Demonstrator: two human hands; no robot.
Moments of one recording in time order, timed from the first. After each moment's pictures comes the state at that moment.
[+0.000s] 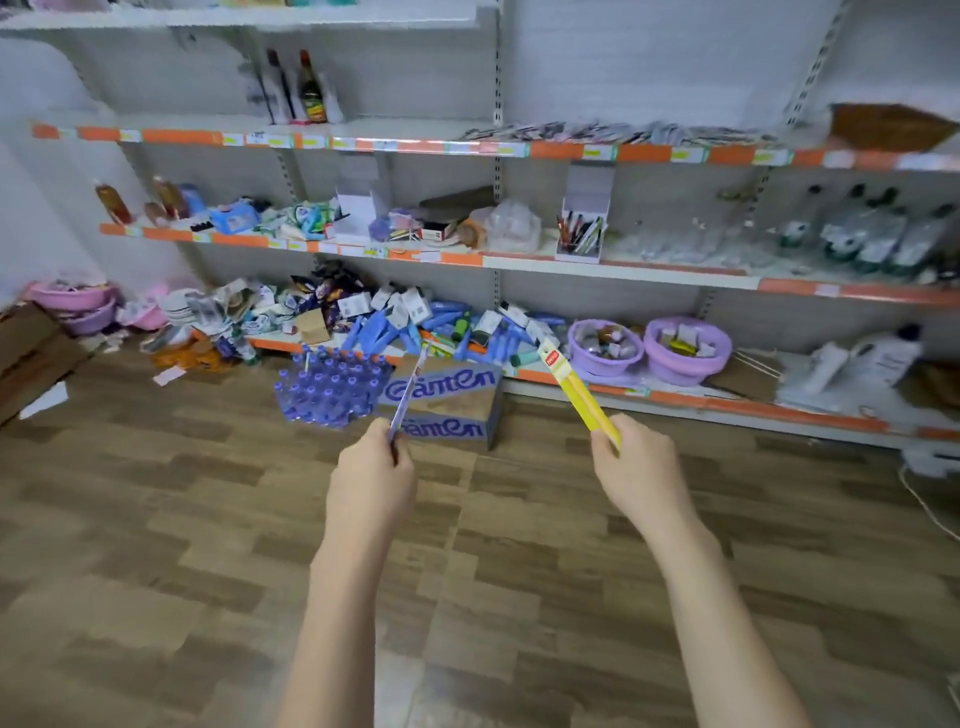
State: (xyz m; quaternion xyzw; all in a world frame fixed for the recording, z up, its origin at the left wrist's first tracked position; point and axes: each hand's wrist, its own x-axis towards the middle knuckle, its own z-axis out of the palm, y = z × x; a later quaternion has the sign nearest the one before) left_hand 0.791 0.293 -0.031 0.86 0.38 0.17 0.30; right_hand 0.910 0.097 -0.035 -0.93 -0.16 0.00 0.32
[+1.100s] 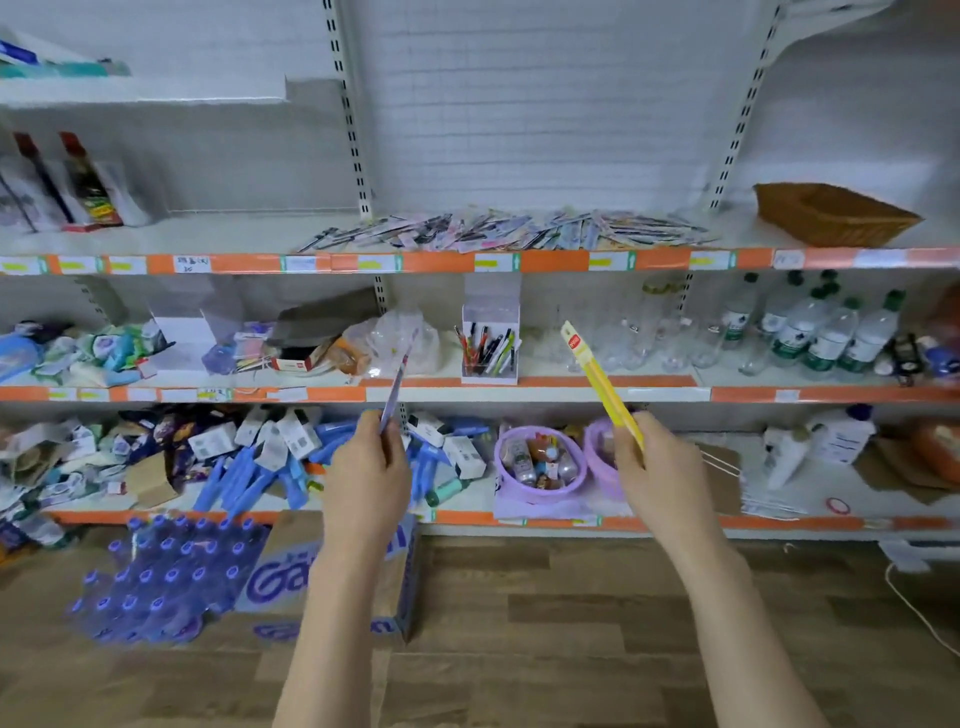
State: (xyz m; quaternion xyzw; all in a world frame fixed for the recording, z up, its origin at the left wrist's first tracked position) left_hand 1.318 0.366 -0.016 0.87 0.23 0.25 0.35; right_hand 1.391 0.133 -0.014 -0.93 -0.10 -0.12 0.32
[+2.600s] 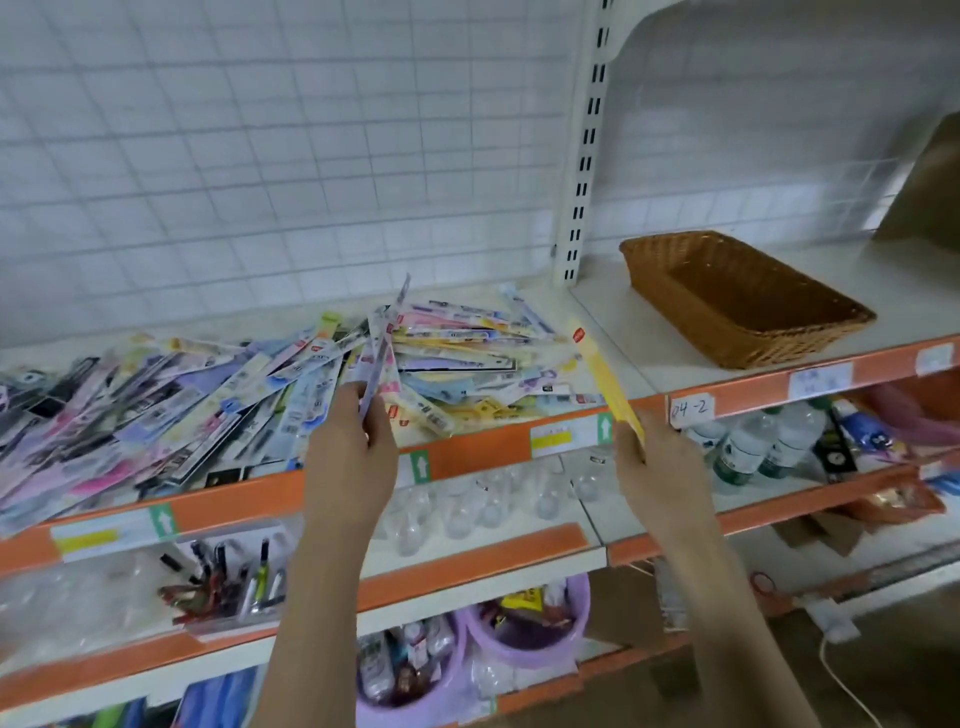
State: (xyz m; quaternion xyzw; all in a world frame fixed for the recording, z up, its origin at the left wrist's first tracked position) left_hand 1.918 0.201 0.008 0.88 0.06 0.25 0.40; right_hand 1.931 -0.050 -0.013 -0.94 0.03 -0.16 0.31
